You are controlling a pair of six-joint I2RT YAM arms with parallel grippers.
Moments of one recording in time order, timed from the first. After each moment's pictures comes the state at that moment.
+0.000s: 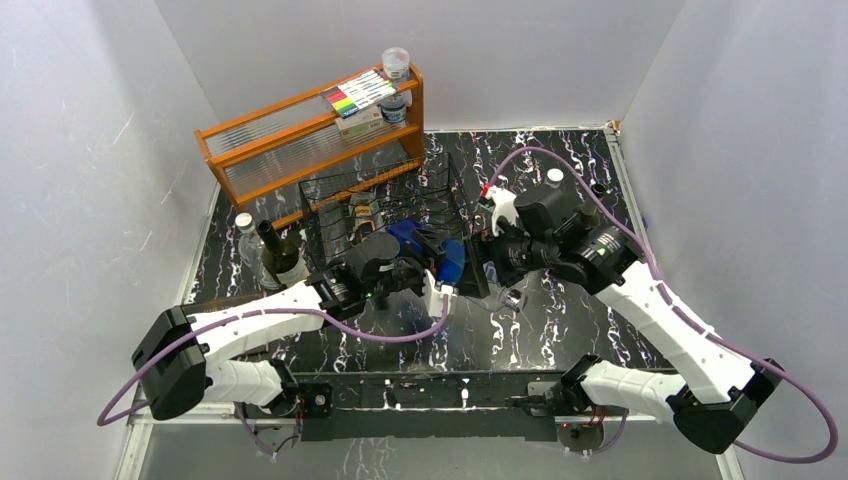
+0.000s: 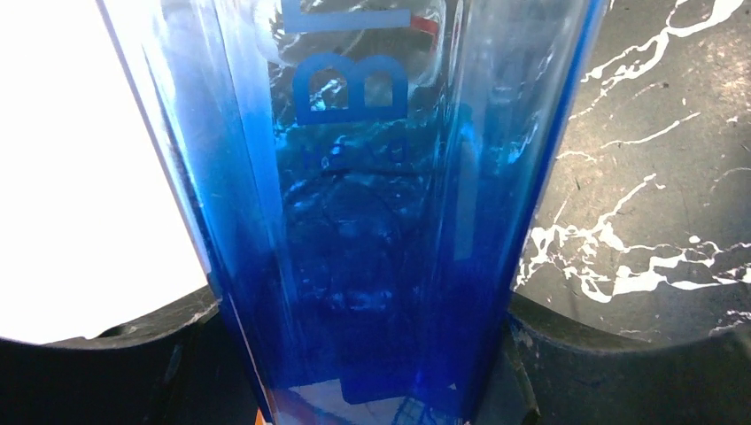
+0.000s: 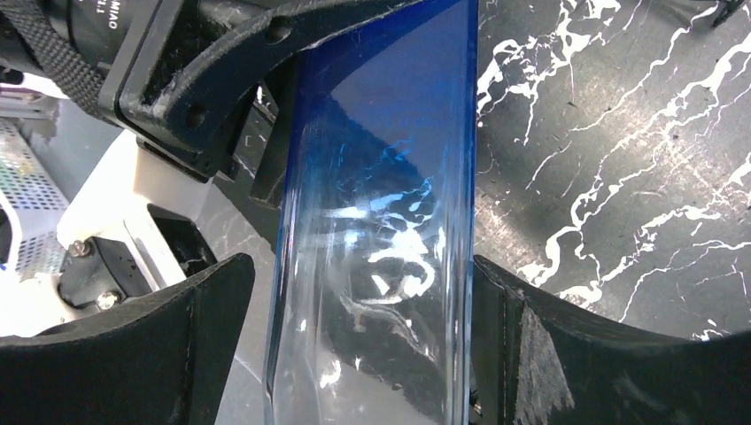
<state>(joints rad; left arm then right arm) -0.97 1.24 0.79 0.12 0.17 1.19 0.74 1.06 1.25 -0.95 -0.37 0.32</state>
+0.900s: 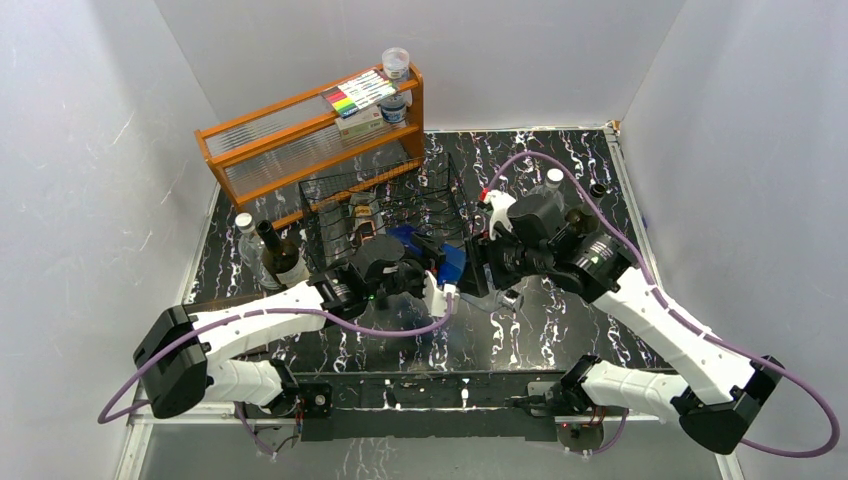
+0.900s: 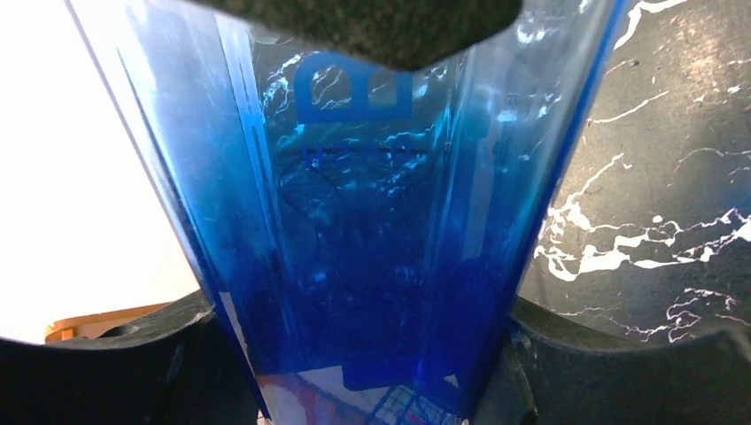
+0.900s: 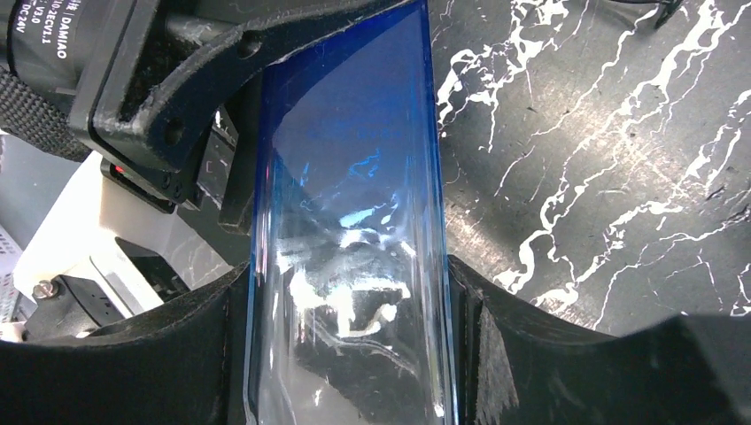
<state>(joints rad) -0.97 1.24 0.80 0.04 0.11 1.16 0.81 1.06 1.18 -0.89 -0.21 0.37</state>
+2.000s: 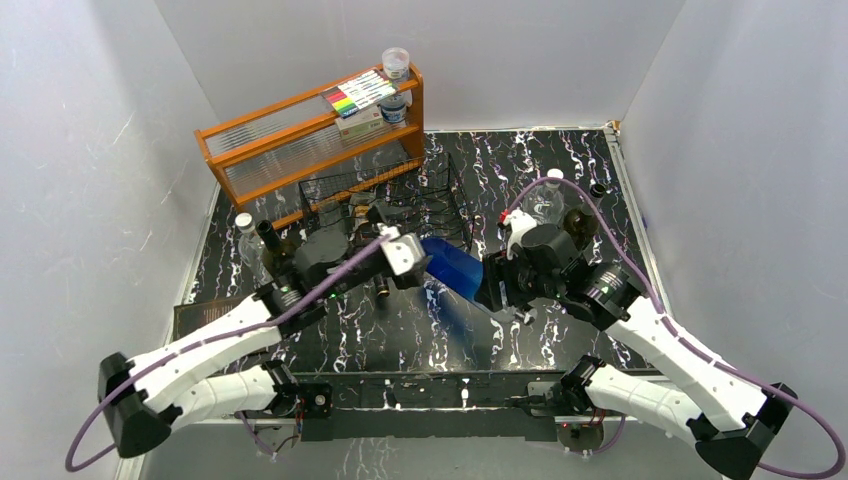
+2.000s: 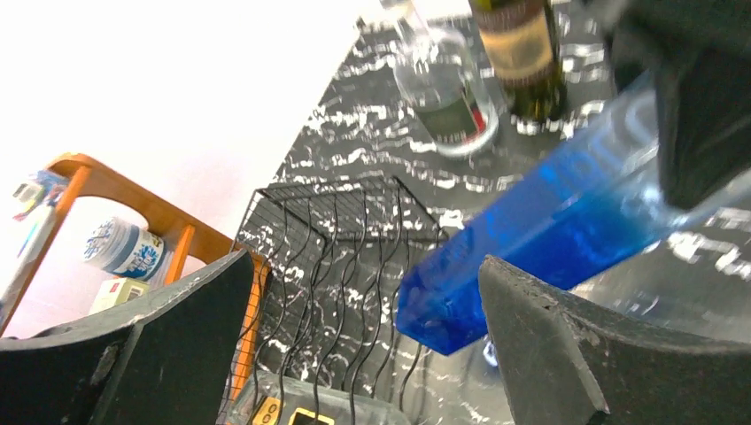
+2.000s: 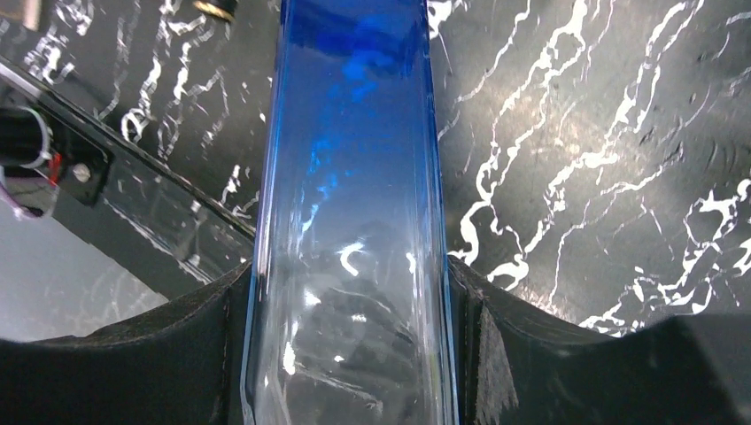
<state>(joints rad) -0.93 1.01 0.83 0.05 0.07 0.59 0.81 0.86 0.95 -0.80 -0.05 0.38</state>
